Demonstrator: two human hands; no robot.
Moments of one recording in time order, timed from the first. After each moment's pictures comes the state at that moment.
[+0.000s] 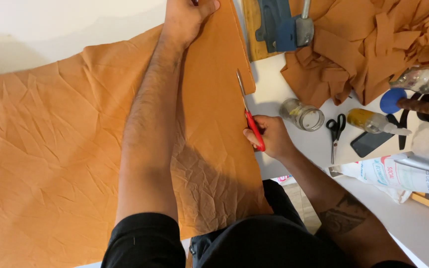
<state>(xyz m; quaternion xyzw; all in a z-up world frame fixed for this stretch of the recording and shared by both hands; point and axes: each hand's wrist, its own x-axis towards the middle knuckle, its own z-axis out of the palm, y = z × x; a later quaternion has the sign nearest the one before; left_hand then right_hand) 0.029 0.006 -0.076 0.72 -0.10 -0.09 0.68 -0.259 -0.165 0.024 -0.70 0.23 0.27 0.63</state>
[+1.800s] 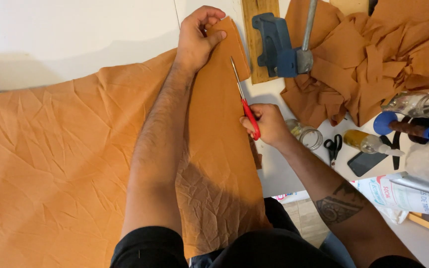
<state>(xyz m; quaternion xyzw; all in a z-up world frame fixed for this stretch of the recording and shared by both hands) 0.029 0.007 -0.063 0.70 -0.15 -0.07 0.69 -0.179 -0.155 0.018 -0.74 0.24 0.25 0.58</state>
